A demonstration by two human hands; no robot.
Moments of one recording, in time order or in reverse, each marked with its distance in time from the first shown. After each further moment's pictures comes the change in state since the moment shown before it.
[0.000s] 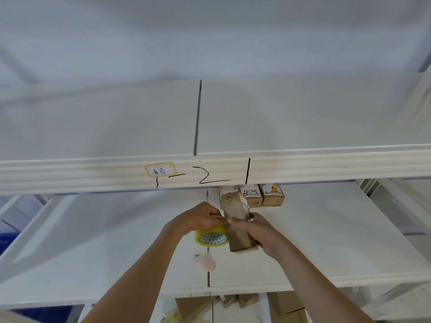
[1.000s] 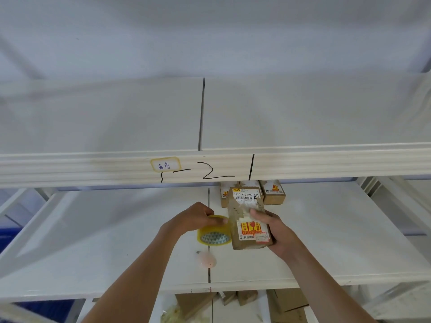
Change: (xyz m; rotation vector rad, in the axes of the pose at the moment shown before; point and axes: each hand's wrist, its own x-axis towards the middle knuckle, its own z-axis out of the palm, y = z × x) left_hand 0.008 -0.025 0.002 -0.006 0.047 -0.071; right_hand -0.003 0.021 -0.028 0.524 -0.173 -0.140
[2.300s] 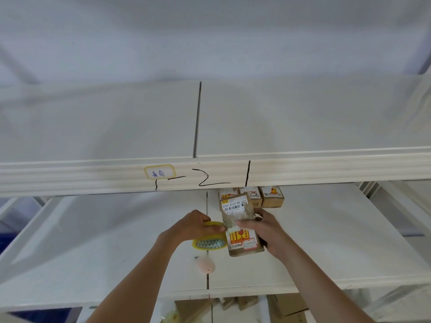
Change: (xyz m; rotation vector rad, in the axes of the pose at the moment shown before) left_hand 0.001 -0.011 0.006 0.075 0.036 -0.001; right_hand 0.021 -0.002 0.010 -0.291 0.195 0.008
